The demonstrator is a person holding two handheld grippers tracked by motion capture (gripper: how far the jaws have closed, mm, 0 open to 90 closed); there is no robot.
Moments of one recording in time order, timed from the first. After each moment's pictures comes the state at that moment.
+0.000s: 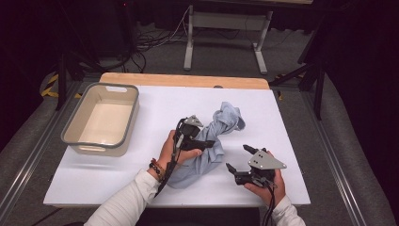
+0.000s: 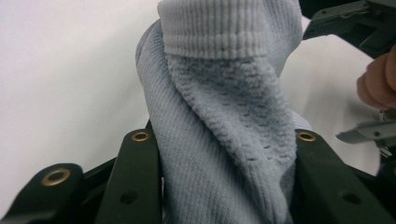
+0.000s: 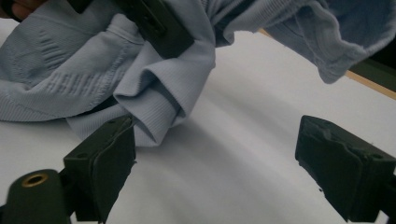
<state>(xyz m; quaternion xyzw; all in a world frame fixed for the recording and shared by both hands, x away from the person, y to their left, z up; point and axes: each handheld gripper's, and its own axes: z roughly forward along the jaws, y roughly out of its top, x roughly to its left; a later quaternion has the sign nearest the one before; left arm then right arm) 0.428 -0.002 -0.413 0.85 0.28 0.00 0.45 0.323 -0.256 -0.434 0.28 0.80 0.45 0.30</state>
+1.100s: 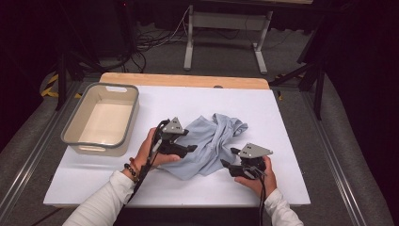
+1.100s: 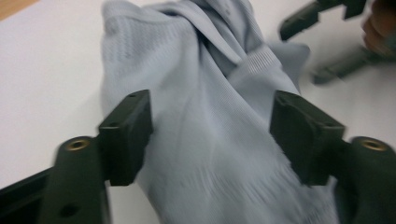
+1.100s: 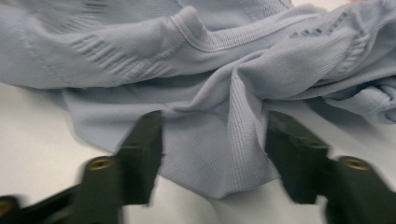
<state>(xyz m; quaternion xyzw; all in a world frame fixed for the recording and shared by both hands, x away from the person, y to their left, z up) 0.414 0.058 -0.411 0.87 0.20 0.09 0.44 0.352 -0.240 -0.445 0.31 0.83 0.41 0.22</state>
